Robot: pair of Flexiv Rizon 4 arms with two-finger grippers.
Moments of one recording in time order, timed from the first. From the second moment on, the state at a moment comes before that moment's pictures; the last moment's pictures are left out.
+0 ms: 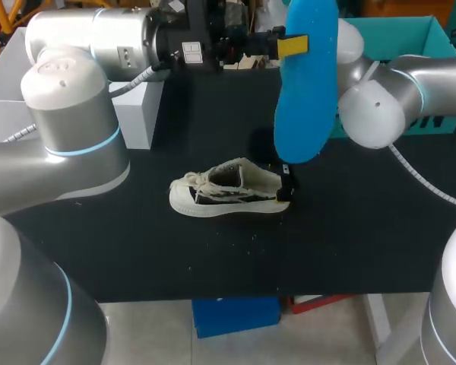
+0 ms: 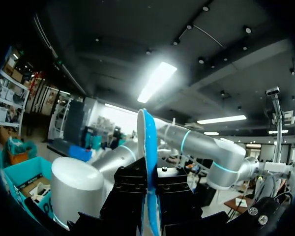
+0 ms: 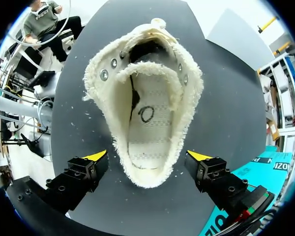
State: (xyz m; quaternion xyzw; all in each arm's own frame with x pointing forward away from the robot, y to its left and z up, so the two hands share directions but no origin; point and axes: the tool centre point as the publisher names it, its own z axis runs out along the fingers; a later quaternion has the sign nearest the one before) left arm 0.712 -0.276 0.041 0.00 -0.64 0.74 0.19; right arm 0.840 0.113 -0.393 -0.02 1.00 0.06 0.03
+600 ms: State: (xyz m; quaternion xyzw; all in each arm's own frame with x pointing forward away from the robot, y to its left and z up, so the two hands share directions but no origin) left arm 0.712 -0.276 0.041 0.00 -0.64 0.74 0.19; right arm 0.846 0.132 -0.383 -0.03 1.00 0.08 0.03
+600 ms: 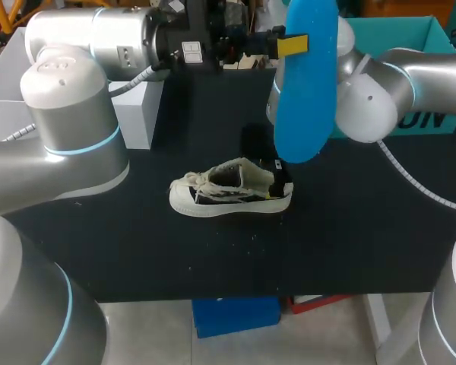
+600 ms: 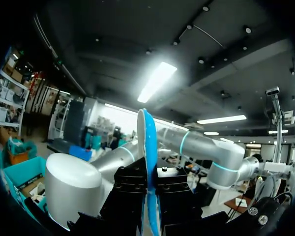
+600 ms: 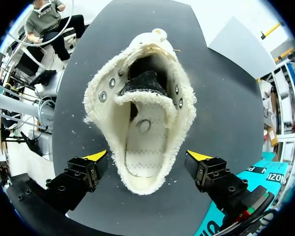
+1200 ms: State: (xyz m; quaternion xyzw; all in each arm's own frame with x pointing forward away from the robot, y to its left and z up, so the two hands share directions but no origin) left arm 0.712 -0.276 0.041 0.00 -0.64 0.74 0.19; right arm 0.849 0.110 -0.396 0.00 0.96 0.28 0.03
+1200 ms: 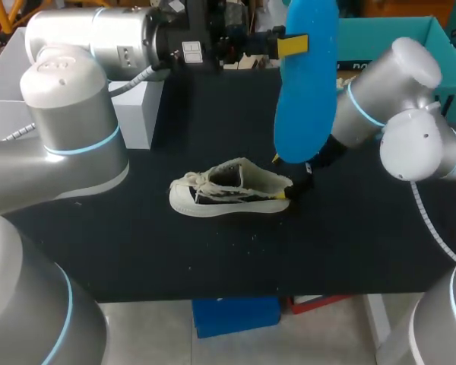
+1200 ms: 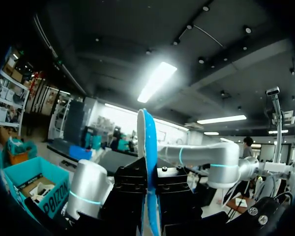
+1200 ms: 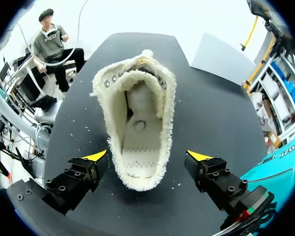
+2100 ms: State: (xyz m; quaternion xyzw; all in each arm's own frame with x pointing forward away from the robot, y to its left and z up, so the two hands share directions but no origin) left arm 0.712 -0.276 0.041 0.00 -0.64 0.74 0.19; right arm 0.847 0.109 -0.429 0.01 0.88 0.47 0.02
